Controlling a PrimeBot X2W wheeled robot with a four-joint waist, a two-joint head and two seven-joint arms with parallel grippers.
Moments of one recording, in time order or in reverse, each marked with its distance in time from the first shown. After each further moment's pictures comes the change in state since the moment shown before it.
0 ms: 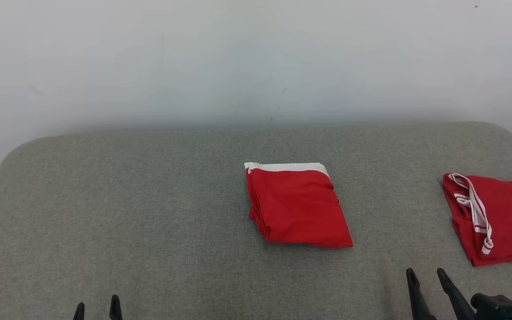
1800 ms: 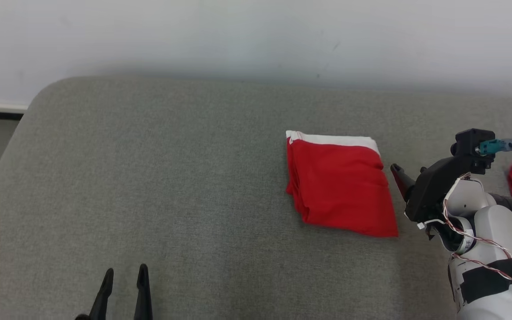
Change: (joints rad) left arm -0.076 0.000 -0.103 -0.018 -0.046 -0.009 0.000; right arm -0.624 0.074 -0.183 0.229 -0.097 0.000 0.732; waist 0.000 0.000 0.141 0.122
